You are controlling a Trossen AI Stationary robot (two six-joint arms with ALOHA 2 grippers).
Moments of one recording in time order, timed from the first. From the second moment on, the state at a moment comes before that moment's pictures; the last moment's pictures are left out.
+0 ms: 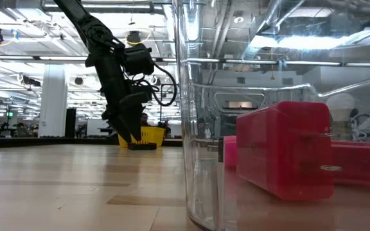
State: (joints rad) left arm 0.43 1.66 0.87 -0.36 0.00 -0.22; right arm 0.63 1.54 1.59 -1.21 0.73 0.59
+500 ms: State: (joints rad) left arm 0.42 1.76 0.90 -0.37 0.00 -0.21; right arm 0.63 1.54 1.59 -1.22 0.73 0.59
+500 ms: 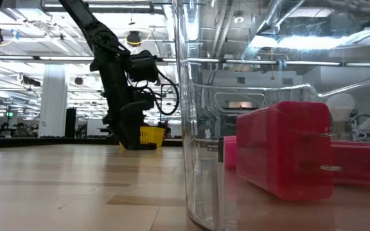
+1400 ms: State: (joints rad) left arm 0.17 1.60 0.90 -0.36 0.14 -0.24; right arm 0.68 1.54 1.59 -1.27 0.76 0.67
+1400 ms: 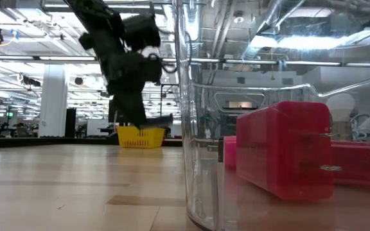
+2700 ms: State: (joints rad) left arm 0.69 1.62 0.90 -0.20 -0.01 -0.18; right arm 0.63 1.54 1.59 -1.28 0.77 0.65
